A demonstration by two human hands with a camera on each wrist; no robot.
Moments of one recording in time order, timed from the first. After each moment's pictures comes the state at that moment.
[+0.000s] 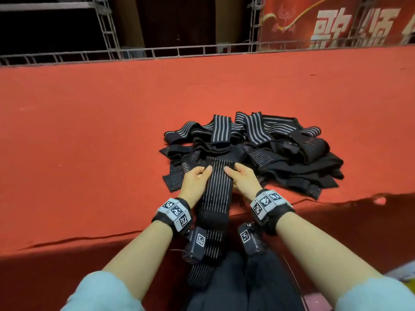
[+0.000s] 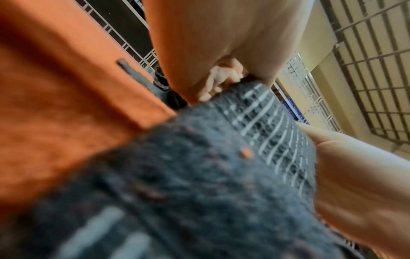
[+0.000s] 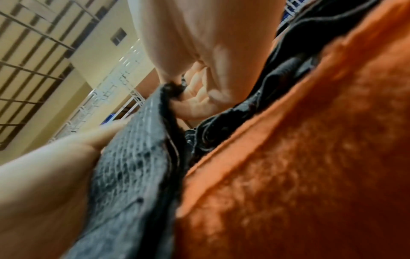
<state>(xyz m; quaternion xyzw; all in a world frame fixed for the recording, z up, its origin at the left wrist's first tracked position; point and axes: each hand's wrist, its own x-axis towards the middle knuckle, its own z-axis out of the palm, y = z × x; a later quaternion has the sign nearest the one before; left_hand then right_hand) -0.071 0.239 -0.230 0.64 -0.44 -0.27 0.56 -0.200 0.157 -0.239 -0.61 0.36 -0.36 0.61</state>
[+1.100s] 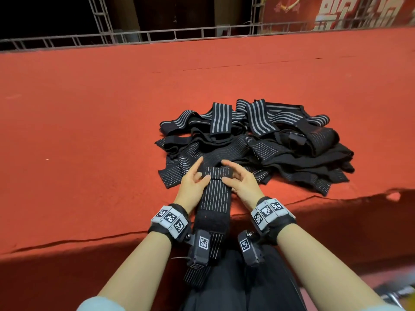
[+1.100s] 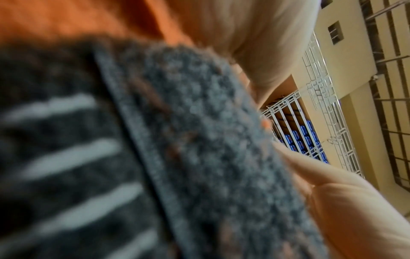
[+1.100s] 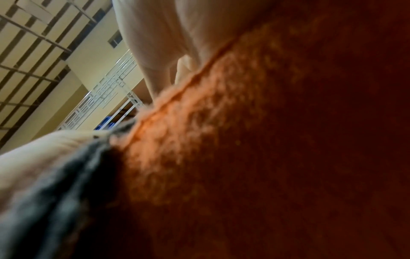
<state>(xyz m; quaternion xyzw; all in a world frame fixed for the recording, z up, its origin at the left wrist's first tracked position) -0.057 0.231 -0.271 0.59 -0.40 -0.39 0.58 -0.199 0.149 -0.287 -0.58 0.31 -0.37 0.65</state>
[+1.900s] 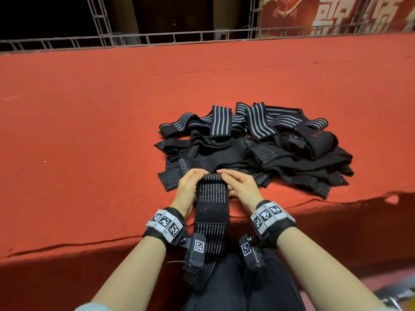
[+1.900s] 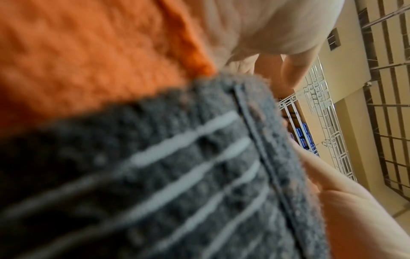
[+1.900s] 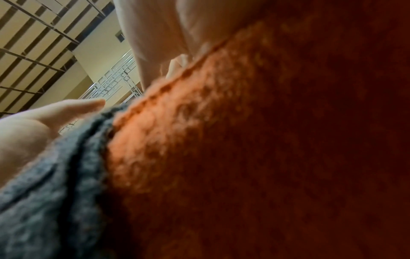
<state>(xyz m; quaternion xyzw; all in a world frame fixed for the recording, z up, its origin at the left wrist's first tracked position) -0.053 0.234 -0.269 0.54 -0.37 -0.40 0.64 -0.197 0.161 -0.272 -0.57 0.30 -0.38 0.66</state>
